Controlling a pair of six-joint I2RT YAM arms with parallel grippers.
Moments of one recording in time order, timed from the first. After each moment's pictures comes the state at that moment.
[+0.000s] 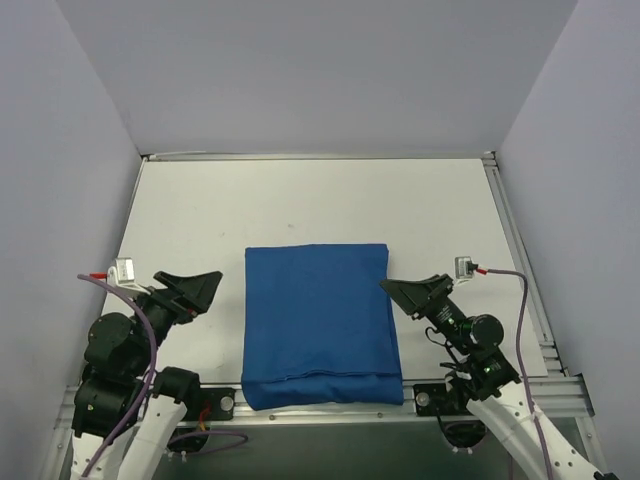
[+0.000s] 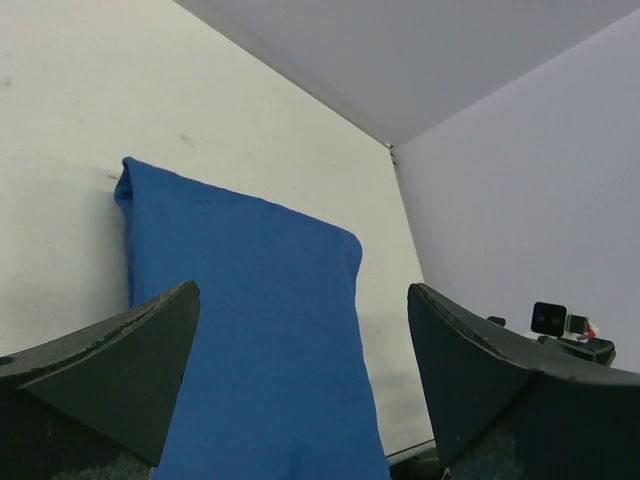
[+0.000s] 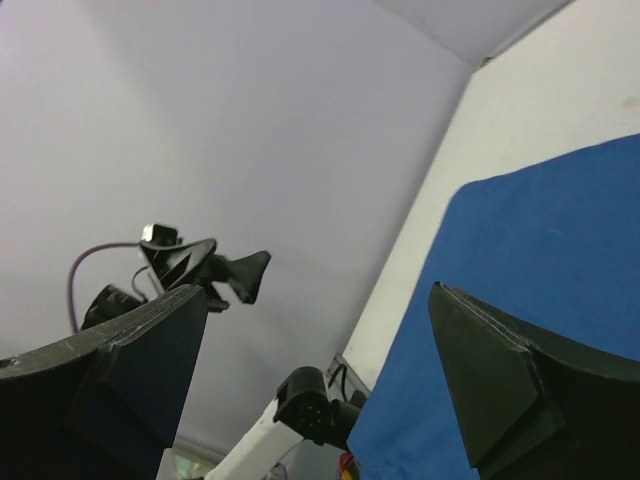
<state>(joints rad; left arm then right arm) -0.26 0.23 0.73 -0.57 0.08 -0.86 0.49 0.23 0.07 0.47 -0.27 1.22</state>
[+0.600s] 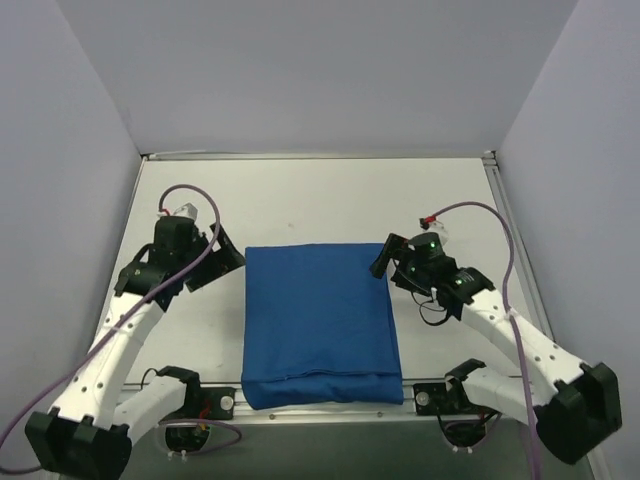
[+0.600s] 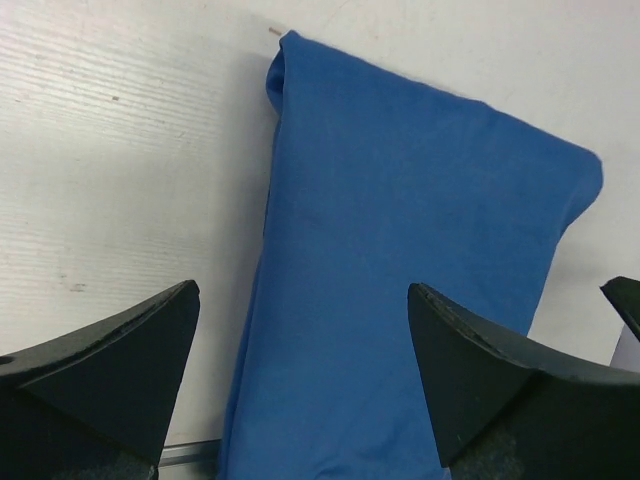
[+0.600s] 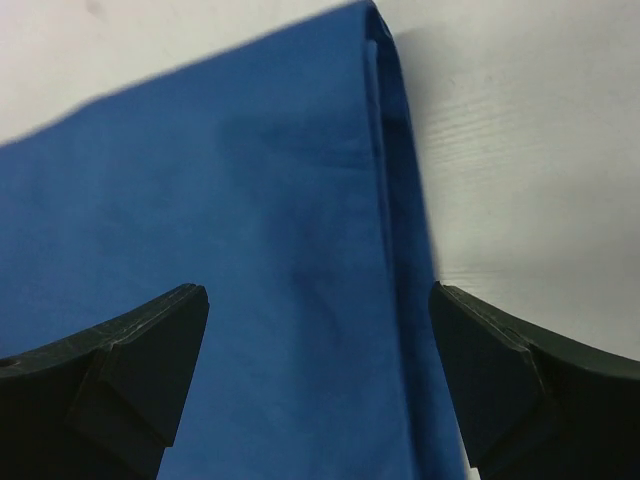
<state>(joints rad) -0.26 0.95 0.97 -0.78 0.05 -0.70 0.49 0.97 0.70 -0.44 0.11 0.79</state>
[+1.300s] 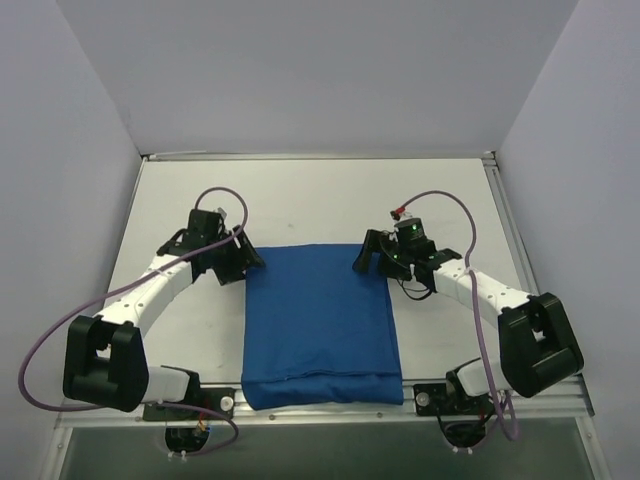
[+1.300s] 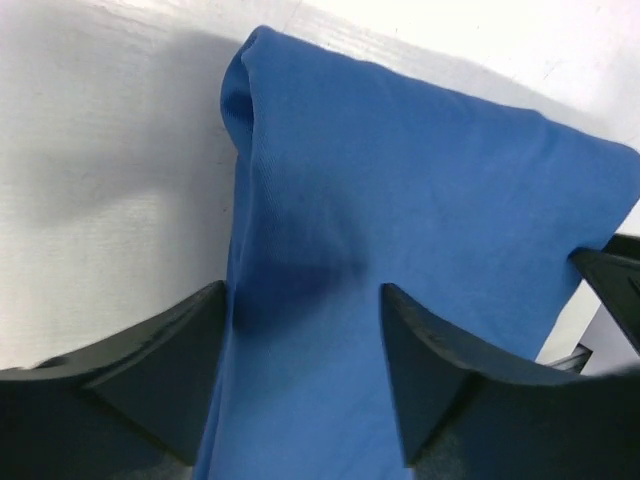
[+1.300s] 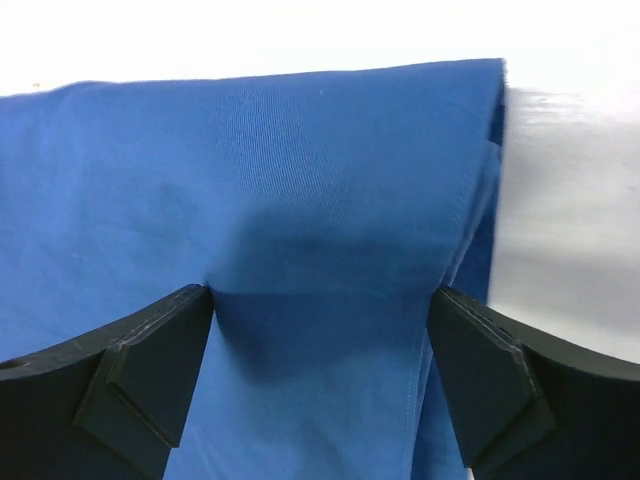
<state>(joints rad) -0.24 1.34 0.91 -0.50 0.23 -0.72 0.41 1.37 0.73 -0.16 -0.14 0.58</state>
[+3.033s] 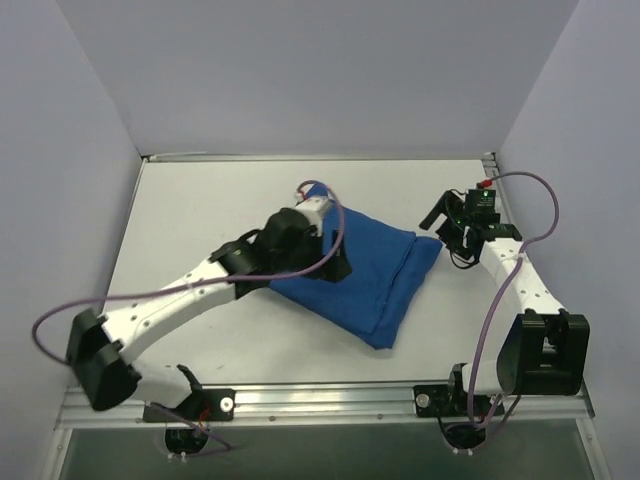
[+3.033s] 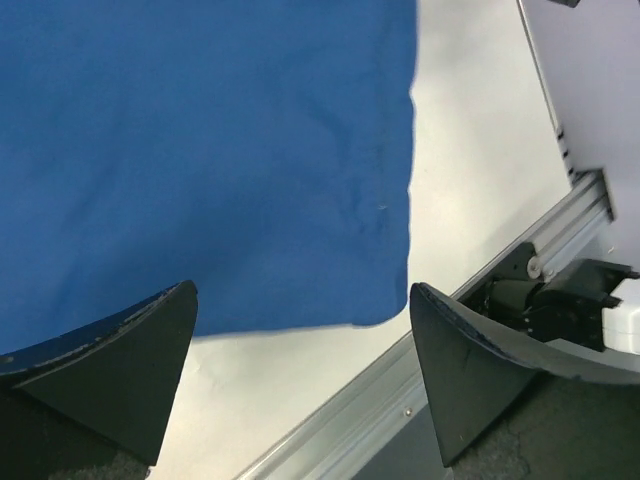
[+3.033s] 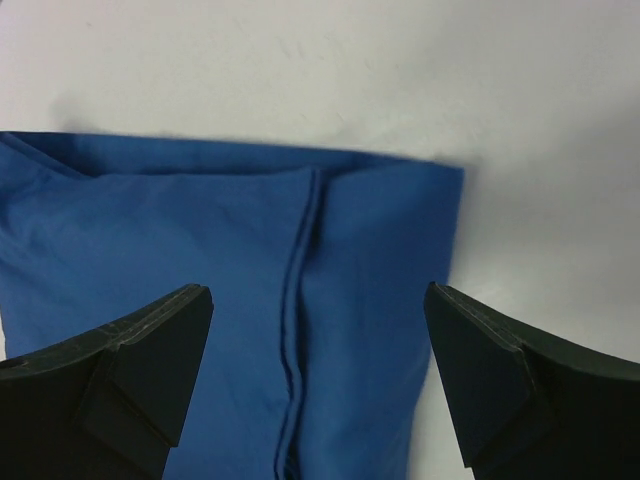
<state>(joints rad) -0.83 1.26 1.12 -0.43 0.03 -0.63 -0.02 1.41 1.03 -0.42 -0.05 0.62</state>
